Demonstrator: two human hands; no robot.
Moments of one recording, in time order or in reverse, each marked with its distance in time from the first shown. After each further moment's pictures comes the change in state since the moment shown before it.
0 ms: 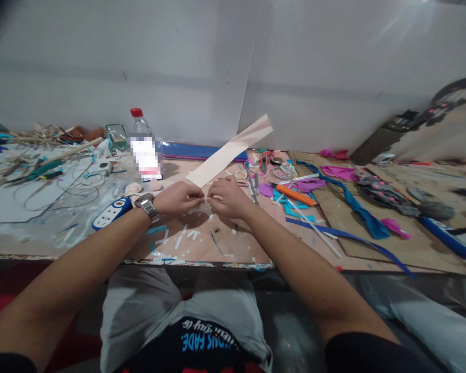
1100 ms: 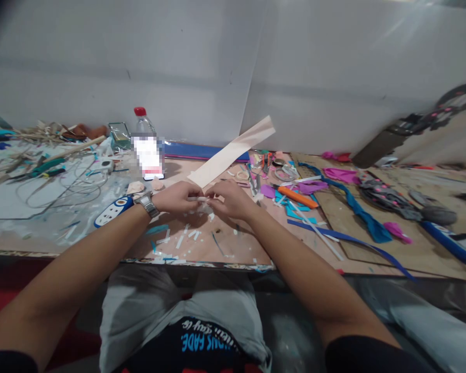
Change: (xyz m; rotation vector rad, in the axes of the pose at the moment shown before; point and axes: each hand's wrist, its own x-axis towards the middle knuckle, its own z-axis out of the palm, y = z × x) left_hand 0.000 -0.001 -0.009 -0.117 -0.119 -0.073; right_hand 0.001 0.004 0.004 0.067 0.031 -0.015
